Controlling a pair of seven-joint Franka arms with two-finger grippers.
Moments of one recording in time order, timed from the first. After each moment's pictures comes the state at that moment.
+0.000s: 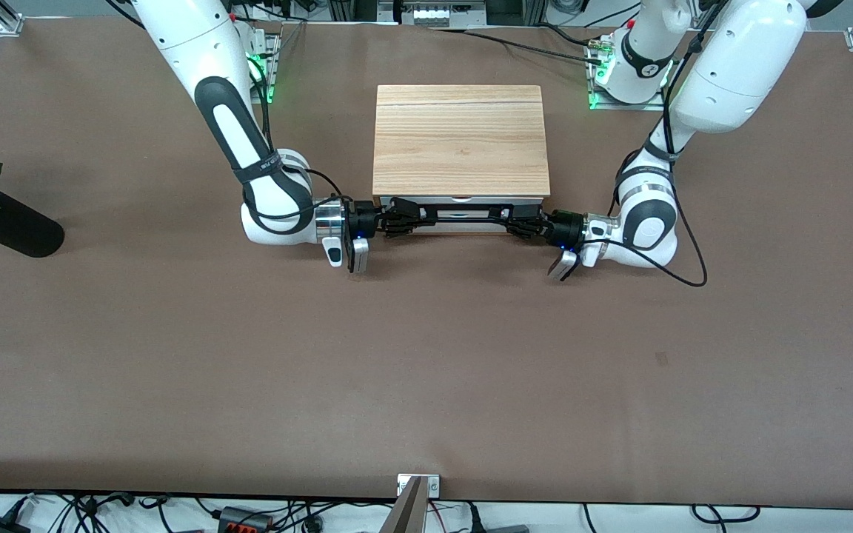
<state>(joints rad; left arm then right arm) -0.10 0.65 -0.12 -2.06 -1.56 1.63 1.12 0.50 0.61 0.04 -1.93 1.78 1.98 -1.02</state>
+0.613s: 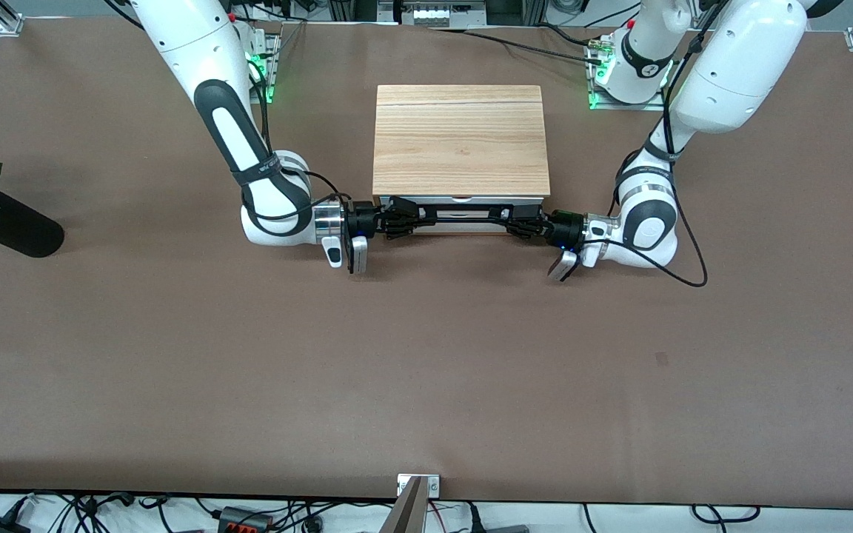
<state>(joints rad) -0.10 0.65 -0.12 -2.05 -1.56 1.63 1.12 0.50 0.62 0.04 -1.92 1.79 1.97 -1.09</state>
